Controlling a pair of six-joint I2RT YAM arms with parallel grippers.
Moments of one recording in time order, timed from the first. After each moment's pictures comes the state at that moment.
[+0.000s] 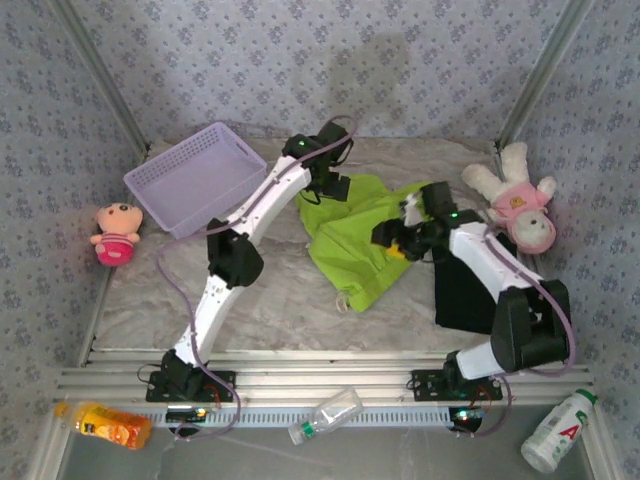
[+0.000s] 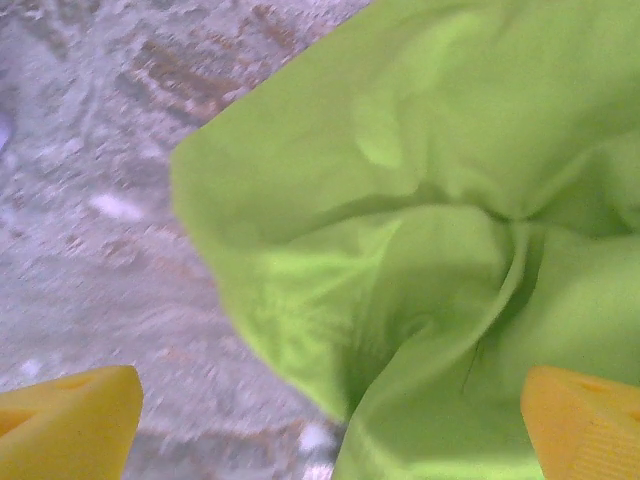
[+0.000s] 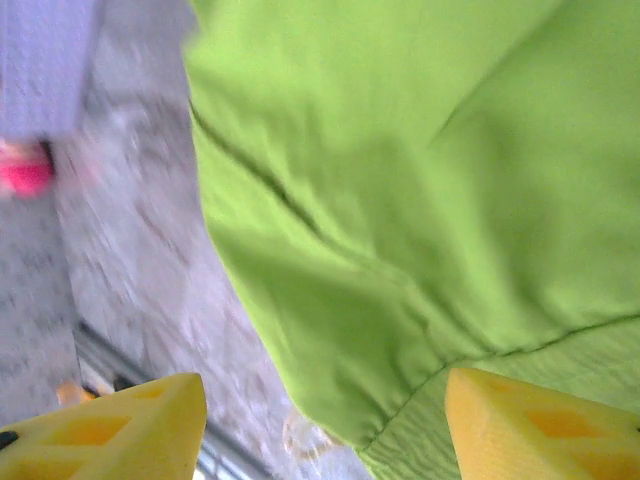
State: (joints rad) left arm -0.67 2.42 2.60 -1.37 -0.21 -0.40; right arm 0.17 1.42 1.02 -0.66 -0.61 0.45
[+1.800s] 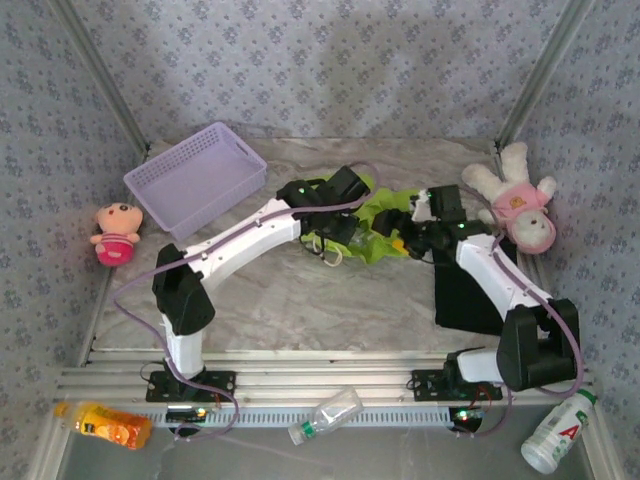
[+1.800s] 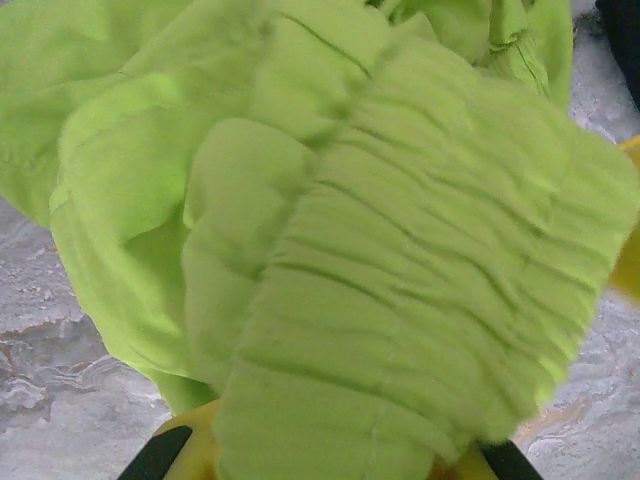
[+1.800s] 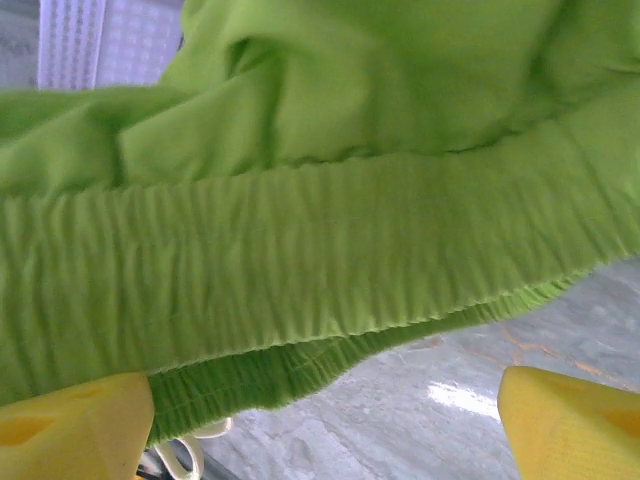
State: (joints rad) left arm -0.93 1.88 1.84 -1.03 -0.17 -0.36; right arm 0.23 1.33 0.93 -0.47 -0.55 0.62
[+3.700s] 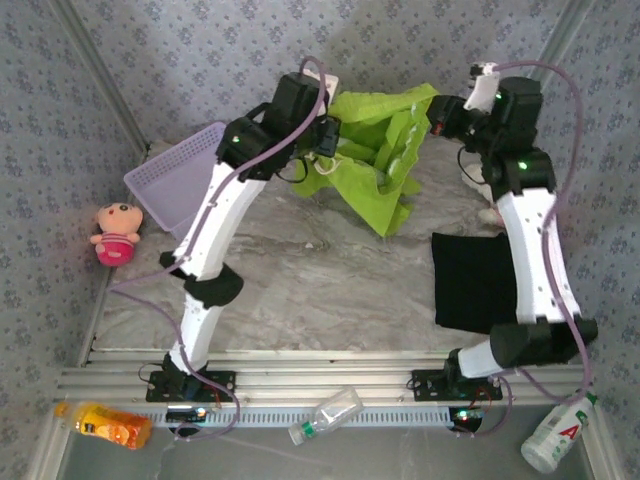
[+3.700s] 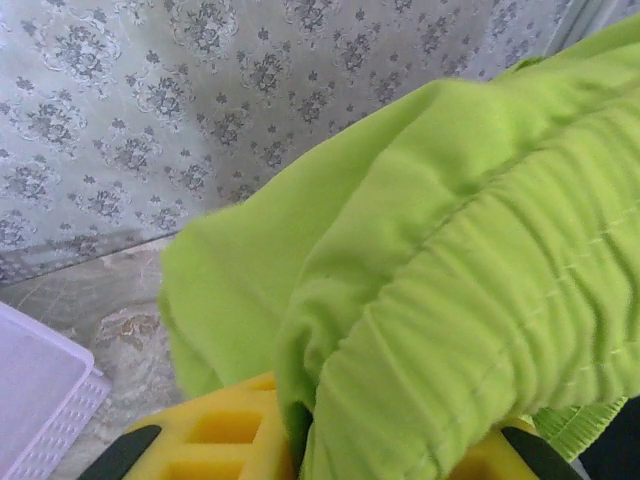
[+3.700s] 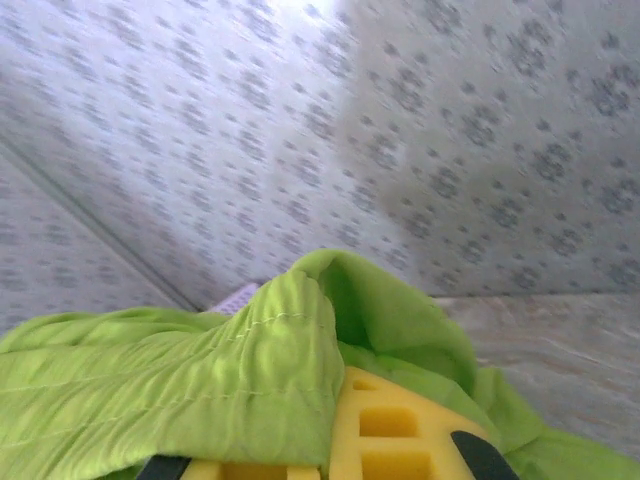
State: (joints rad) left arm -0.77 2.08 2.84 -1.28 -0.26 -0.22; right arm 0.06 1.40 1.76 -0.54 -0.42 0.41
